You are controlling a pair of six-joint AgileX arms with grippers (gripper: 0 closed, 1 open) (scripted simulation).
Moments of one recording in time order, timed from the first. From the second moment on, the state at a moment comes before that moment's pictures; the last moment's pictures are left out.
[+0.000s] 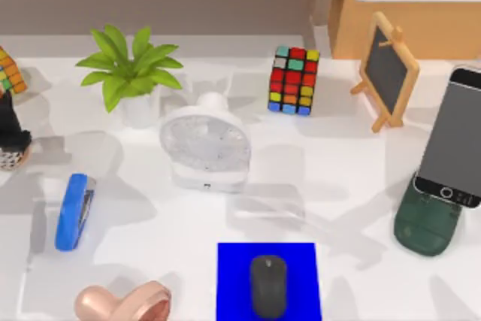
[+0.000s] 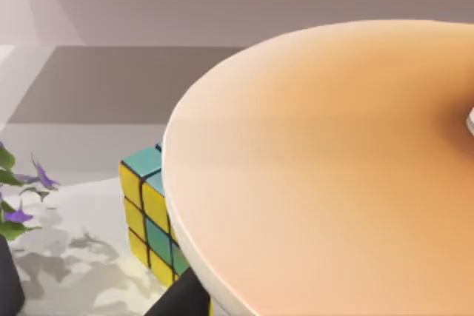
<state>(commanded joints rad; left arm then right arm) 0.21 1.78 0.35 1.22 0.25 0.05 0.00 0.00 0.00 0.00 0.00 0.00</state>
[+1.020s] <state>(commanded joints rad) 0.08 1.65 0.63 1.09 0.10 0.05 0.00 0.00 0.00 0.00 0.00 0.00</state>
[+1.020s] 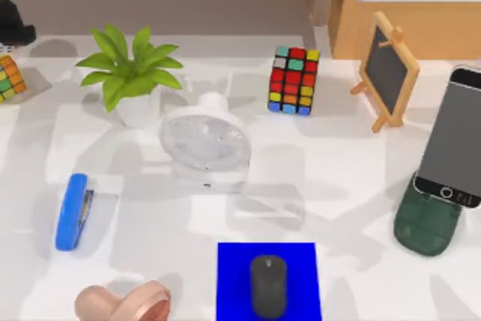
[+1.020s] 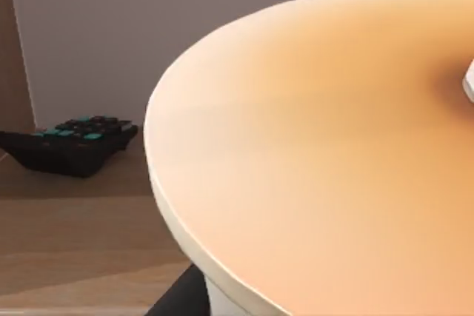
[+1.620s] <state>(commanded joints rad) -0.31 1.81 1.17 0.66 -0.16 0.00 0.00 0.00 0.00 0.00 0.00 0.00</state>
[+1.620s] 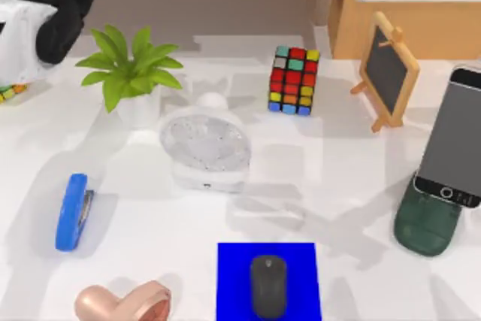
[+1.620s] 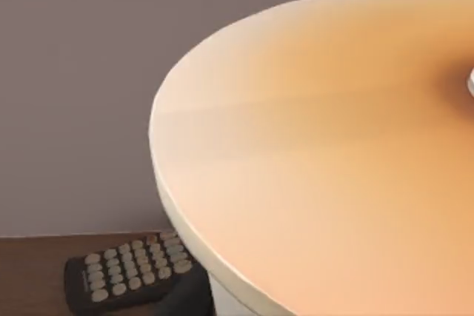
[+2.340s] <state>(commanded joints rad) -0.38 2.03 1.65 0.18 -0.33 -0.07 0.00 0.00 0.00 0.00 0.00 0.00</state>
